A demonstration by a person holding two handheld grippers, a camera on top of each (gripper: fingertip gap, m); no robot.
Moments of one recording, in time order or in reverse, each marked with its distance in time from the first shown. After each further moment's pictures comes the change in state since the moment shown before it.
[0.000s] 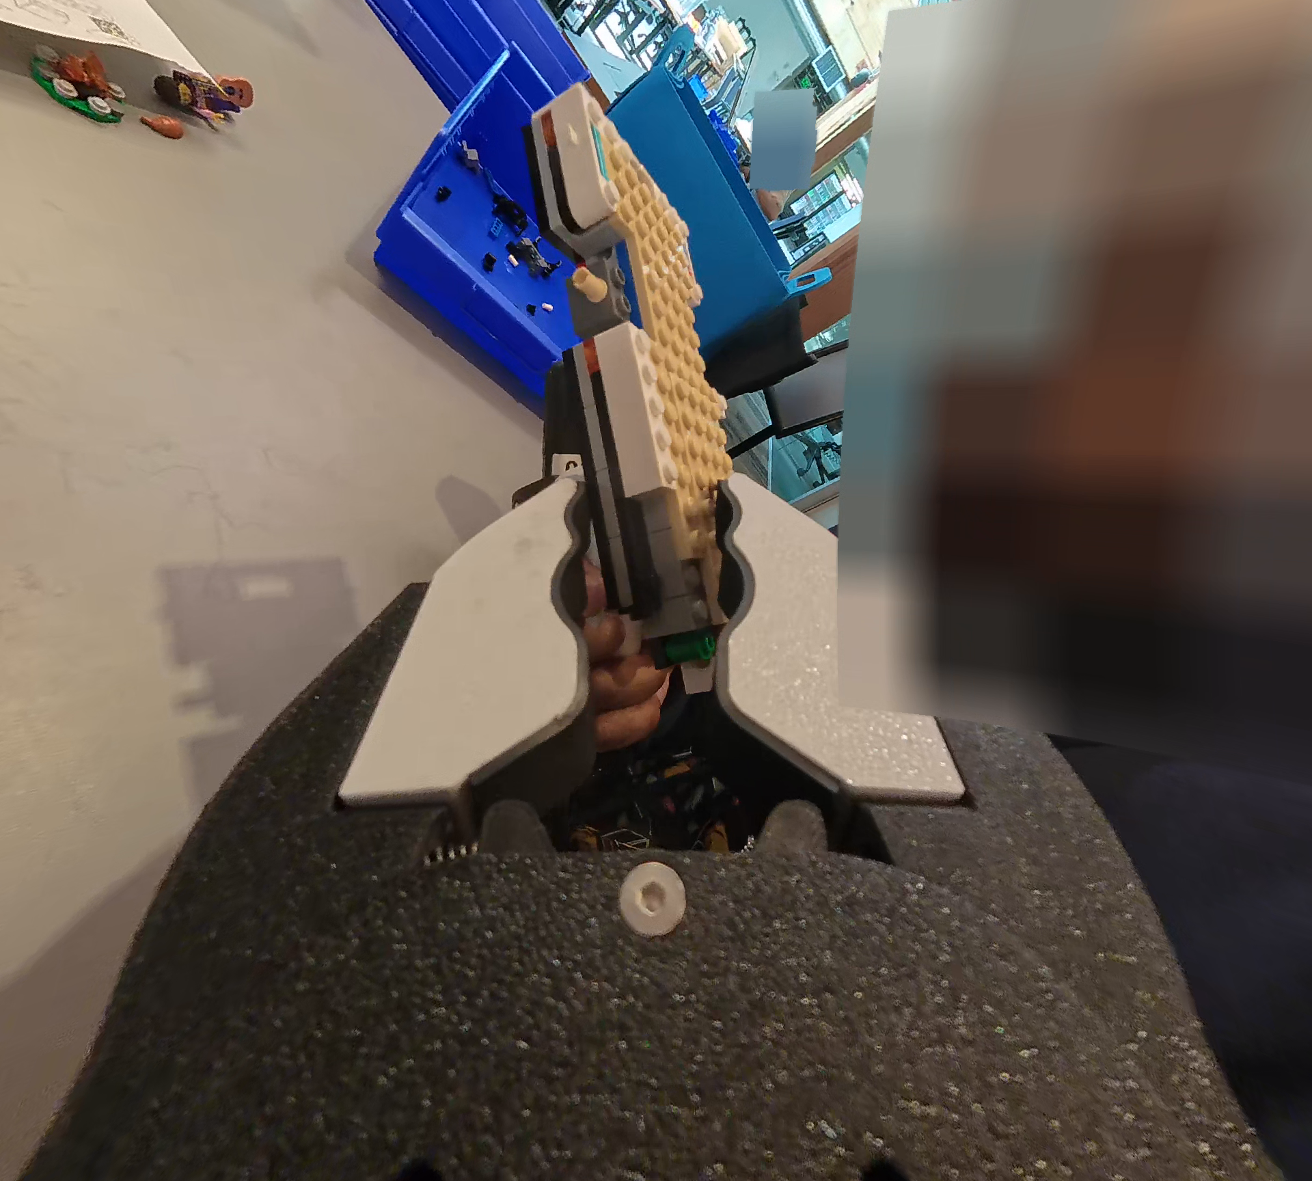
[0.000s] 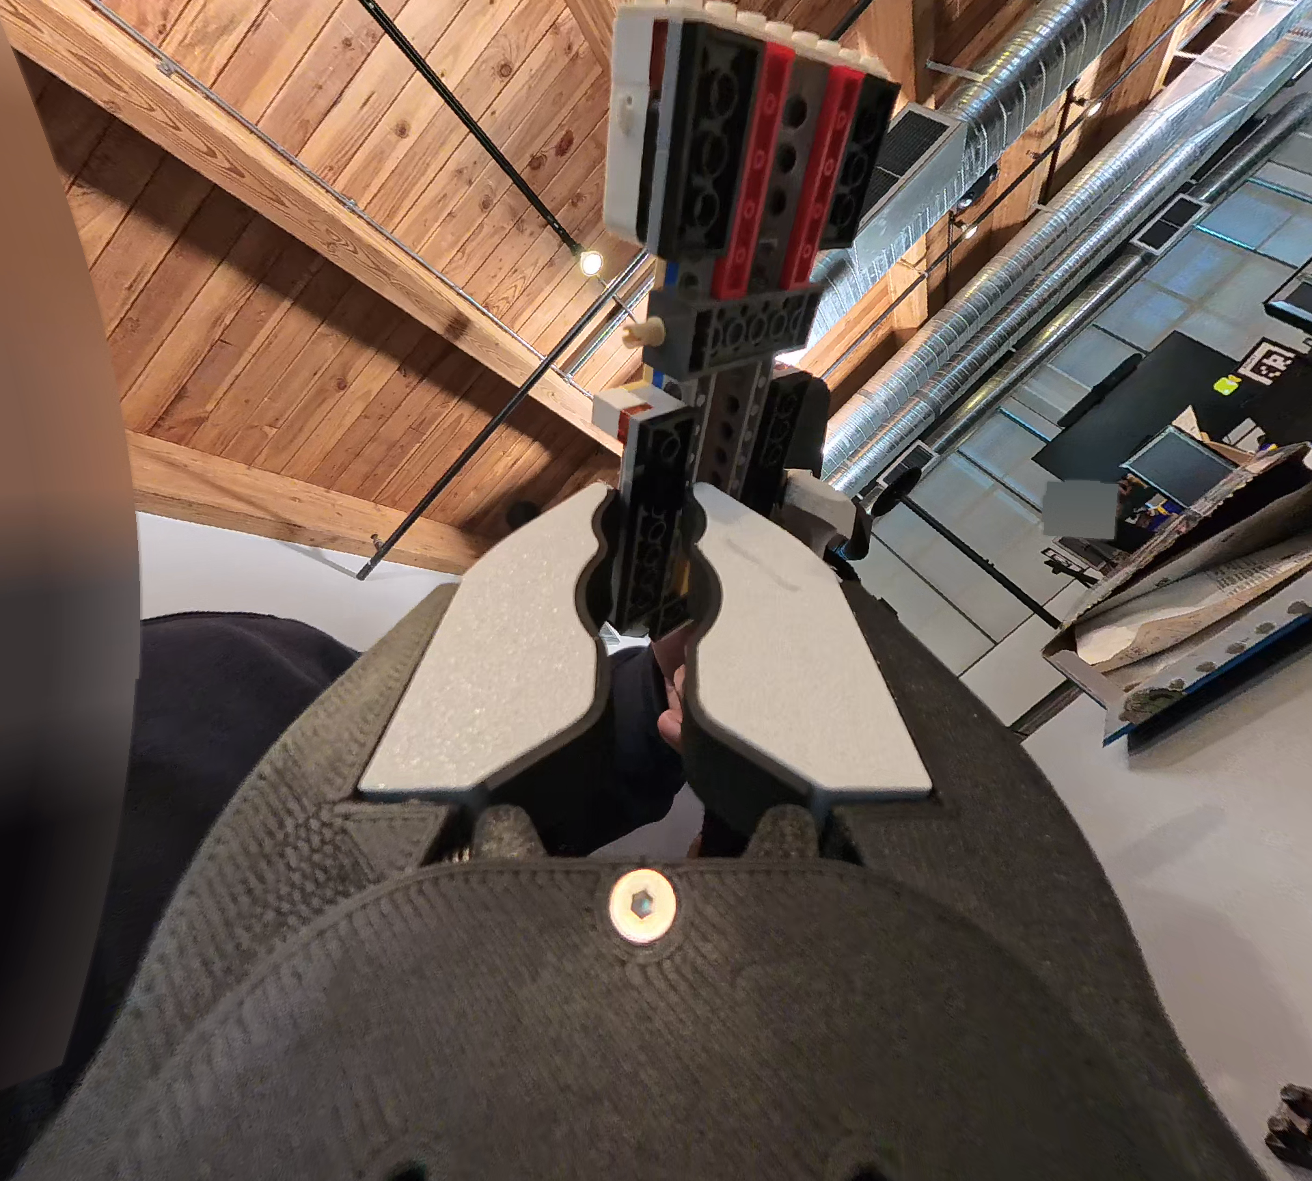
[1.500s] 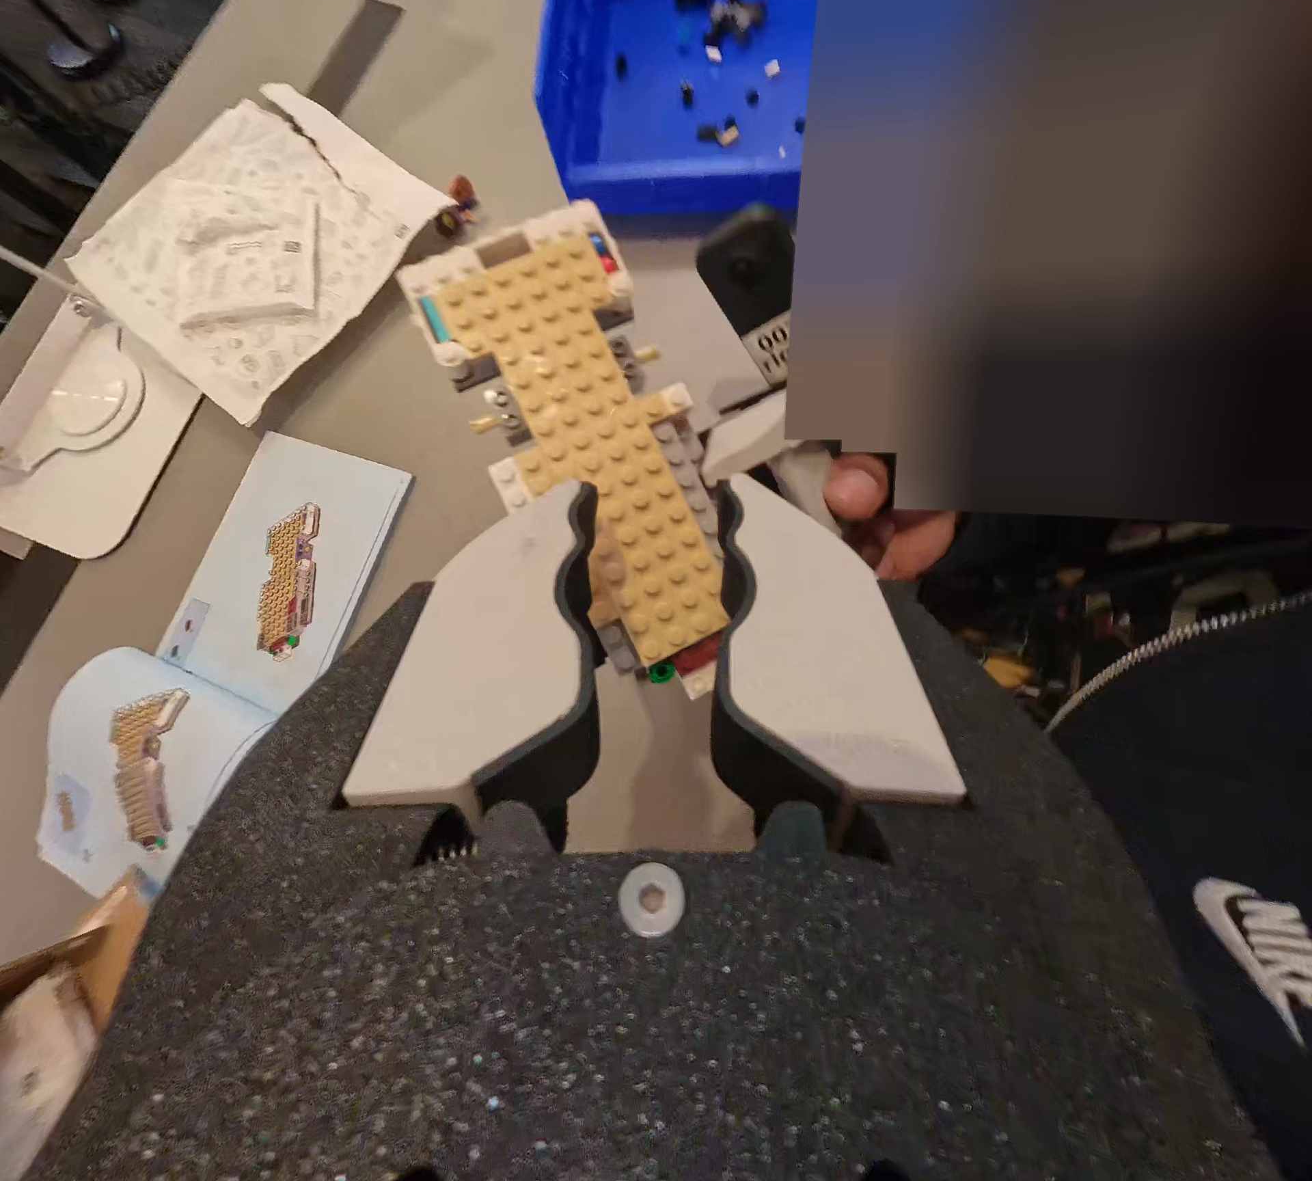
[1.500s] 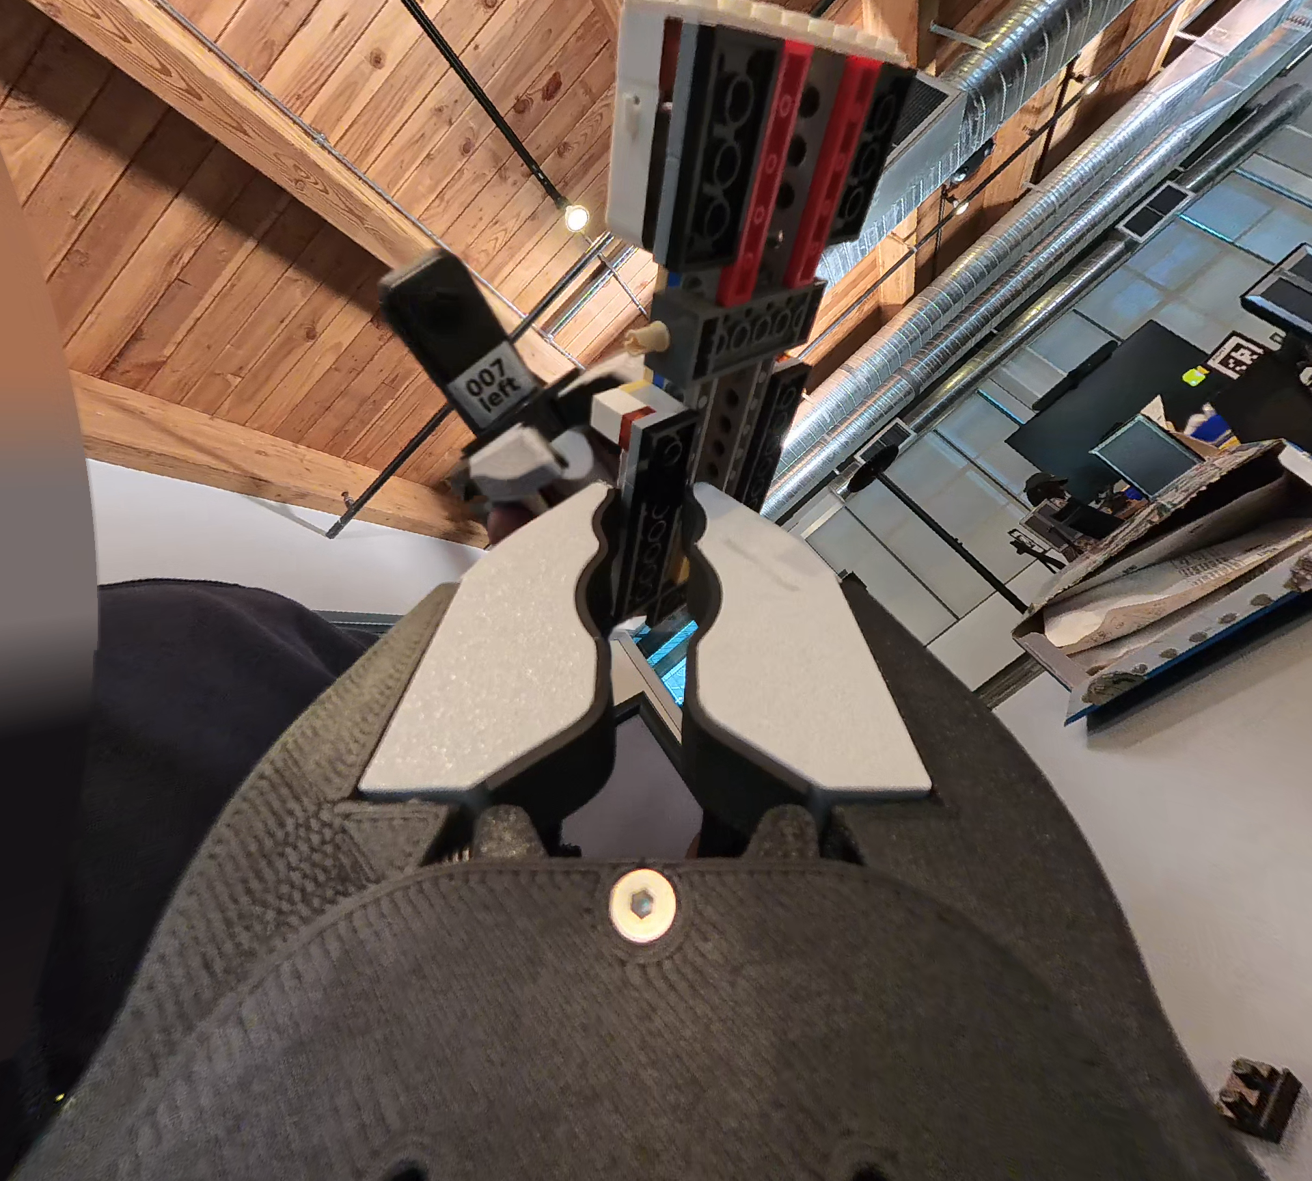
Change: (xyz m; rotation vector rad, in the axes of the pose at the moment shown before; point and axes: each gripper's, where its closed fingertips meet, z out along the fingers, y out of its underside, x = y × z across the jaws) left arm 0.031 -0.003 0.001 -0.432 -0.555 0.843; right arm 0.000 0.009 0.003 -0.058 0.016 -0.052
